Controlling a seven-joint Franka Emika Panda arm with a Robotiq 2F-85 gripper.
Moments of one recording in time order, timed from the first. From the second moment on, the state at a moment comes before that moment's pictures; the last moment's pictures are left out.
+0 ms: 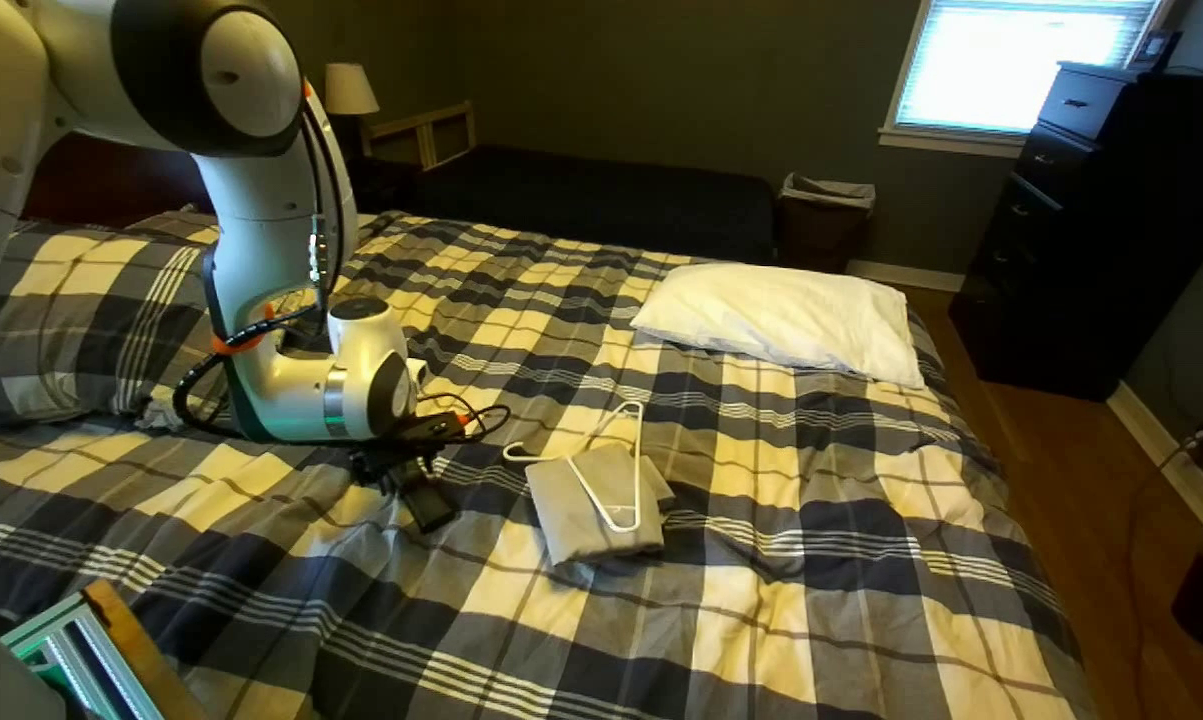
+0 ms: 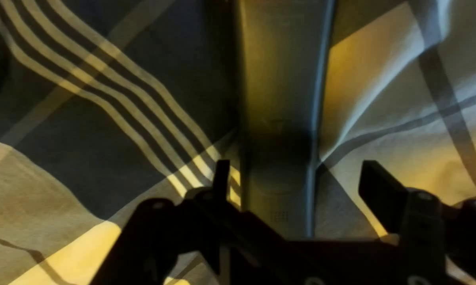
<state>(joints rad) 0.23 0.69 0.11 -2.34 -0.41 3.13 -0.58</state>
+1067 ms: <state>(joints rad) -0.22 0.47 0.12 -2.31 -0.31 2.97 -0.63</state>
